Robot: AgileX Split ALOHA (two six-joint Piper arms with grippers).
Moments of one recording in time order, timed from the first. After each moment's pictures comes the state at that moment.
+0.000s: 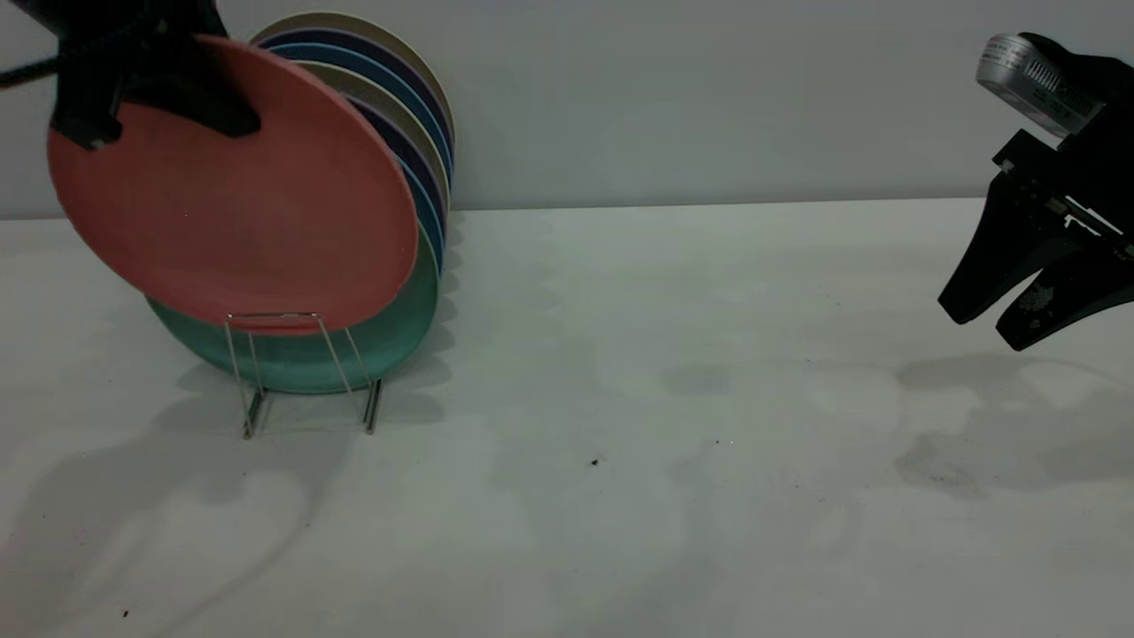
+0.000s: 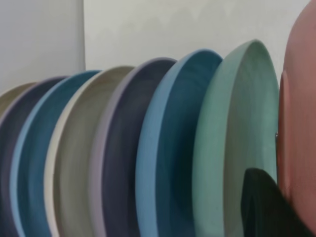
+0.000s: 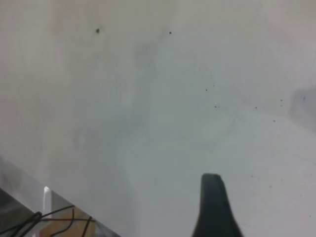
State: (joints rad) left arm -0.09 1.80 -1.27 -0.53 0.53 1.88; right arm -0.09 2.08 -1.29 0.70 0.99 -0.71
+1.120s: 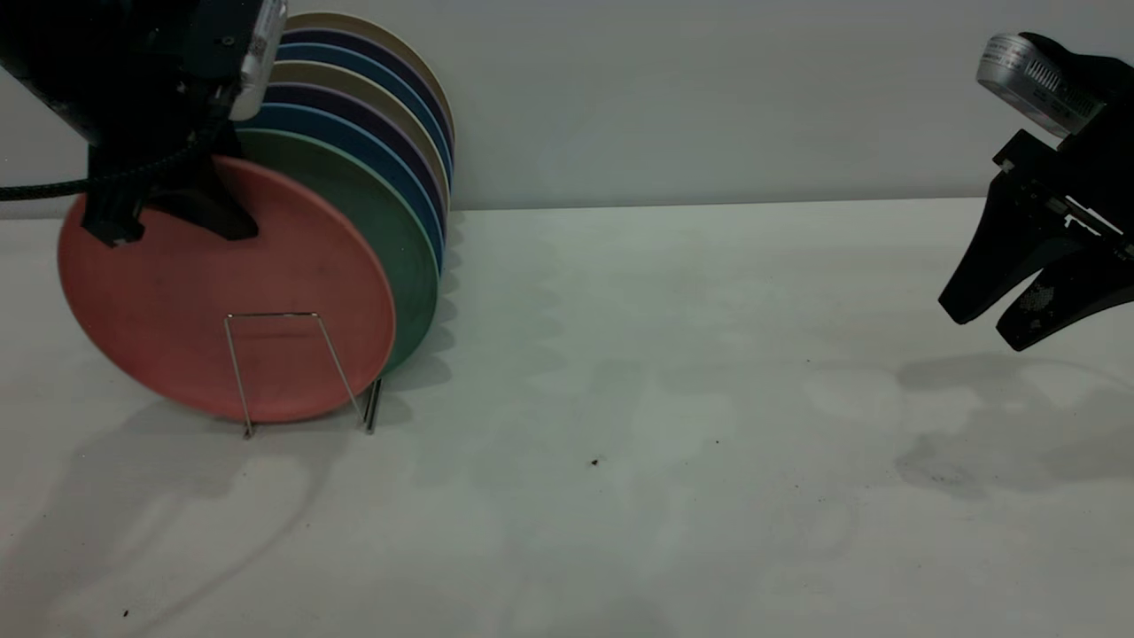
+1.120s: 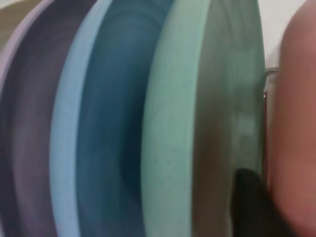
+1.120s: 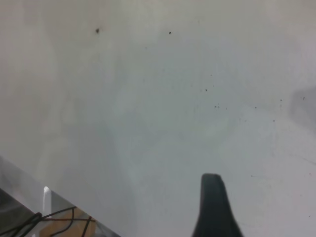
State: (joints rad) left arm -0.09 1.94 -1.27 -0.40 0.47 1.78; right arm -0.09 2.08 -1.29 0.70 0.99 -0.71
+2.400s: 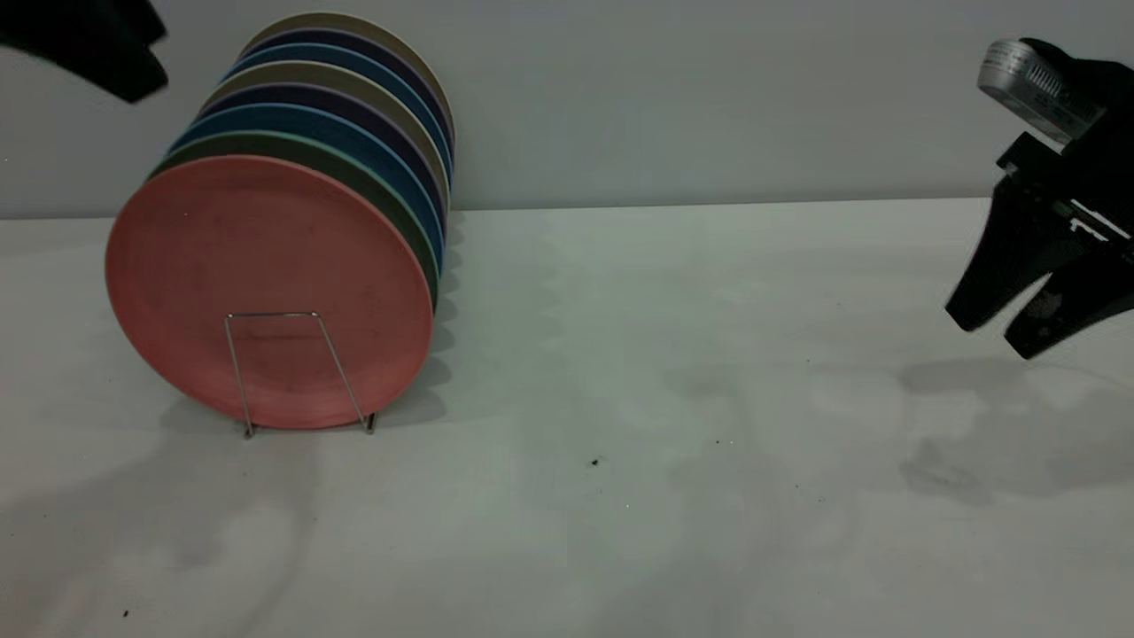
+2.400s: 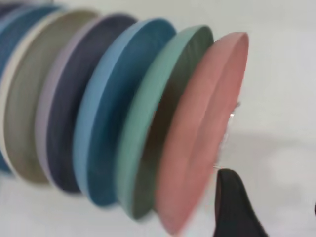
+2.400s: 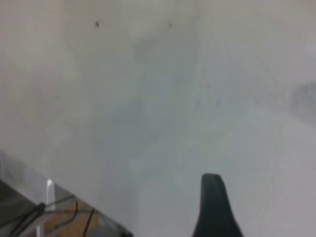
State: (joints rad) left arm -0.09 1.61 -1.27 -0.34 0.79 1.24; right arm -0.09 2.08 -1.30 0.66 1.03 -0.66
